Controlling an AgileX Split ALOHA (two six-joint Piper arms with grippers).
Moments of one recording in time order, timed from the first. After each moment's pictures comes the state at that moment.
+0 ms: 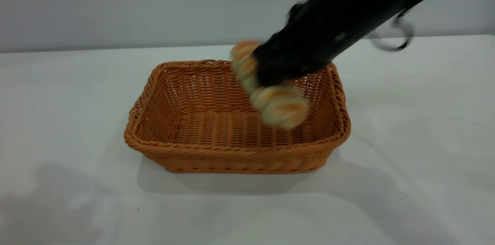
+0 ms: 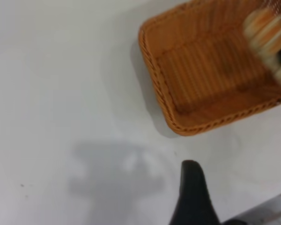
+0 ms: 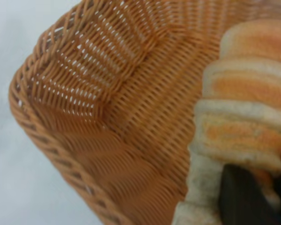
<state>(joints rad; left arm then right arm) -0.19 1.29 -1.46 -0.16 1.17 0.14 0.51 2.02 -1.15 1.25 0.26 -1.23</state>
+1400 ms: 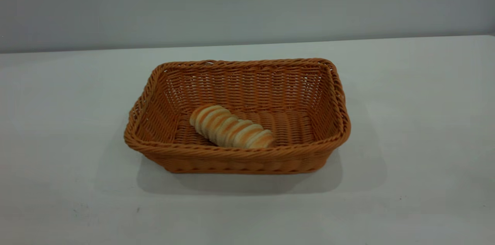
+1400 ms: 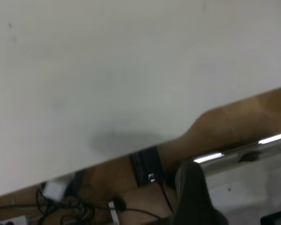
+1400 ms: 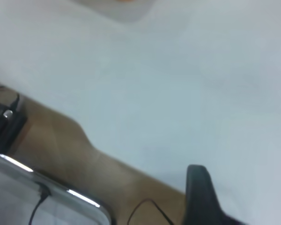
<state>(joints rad) -0.19 0.55 -0.62 -0.05 1.17 0.06 0.44 0.52 -0.54 -0.01 1.03 -0.05</state>
